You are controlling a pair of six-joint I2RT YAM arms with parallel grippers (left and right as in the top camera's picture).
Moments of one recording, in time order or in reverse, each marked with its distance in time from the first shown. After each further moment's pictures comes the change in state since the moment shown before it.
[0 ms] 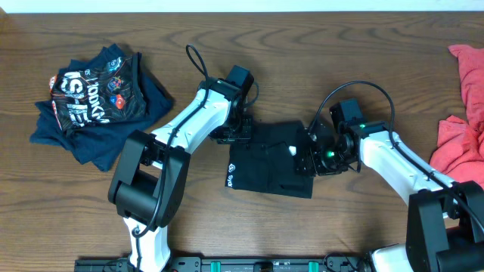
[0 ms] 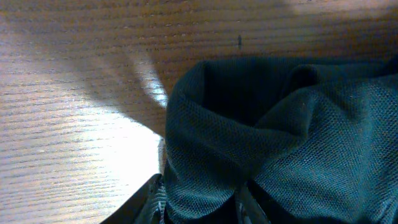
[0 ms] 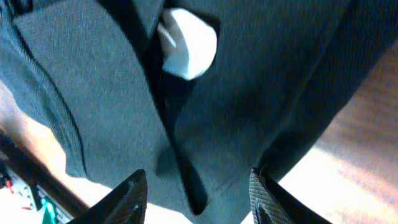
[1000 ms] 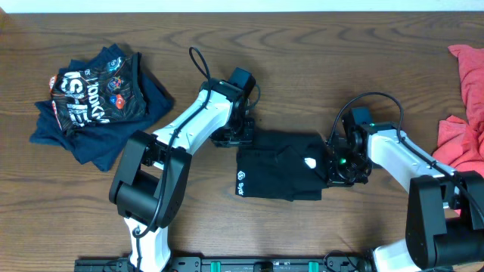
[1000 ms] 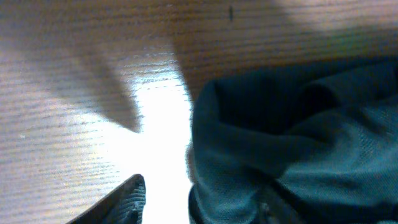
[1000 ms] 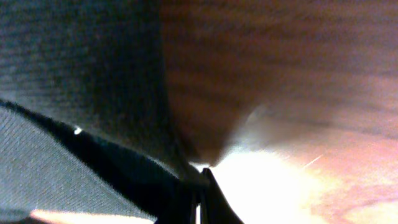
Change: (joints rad) left arm -0.008 0.000 0.000 -0.031 0.019 0.006; right arm -0.101 0.052 -0.032 -0.132 0.232 0.047
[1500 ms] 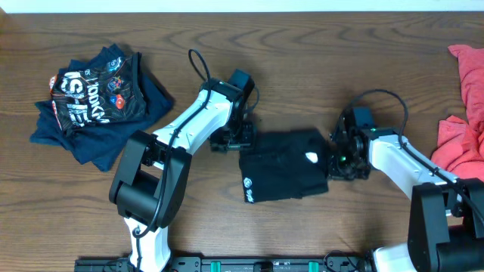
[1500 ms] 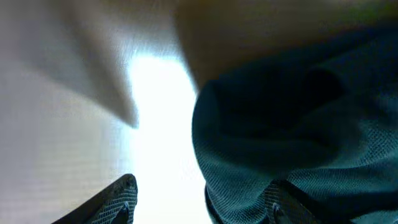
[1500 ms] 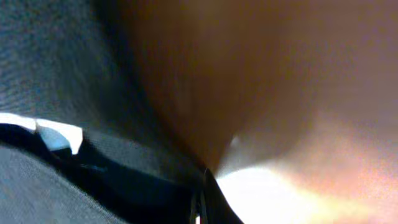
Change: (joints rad) left arm -0.004 0.000 0.000 -0.114 0.026 -0.051; right arm 0.002 -0.039 -0.039 0.200 0.082 0.072
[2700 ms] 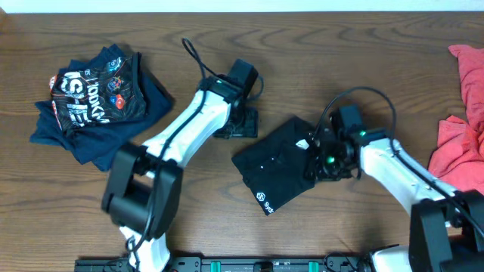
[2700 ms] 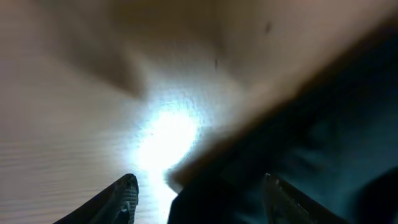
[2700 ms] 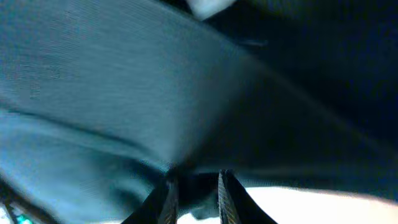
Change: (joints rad) left arm -0.012 -0.049 0.015 0.148 -0.086 0.016; right arm 0.113 -0.053 -0.026 -0.017 -0.220 -0.020
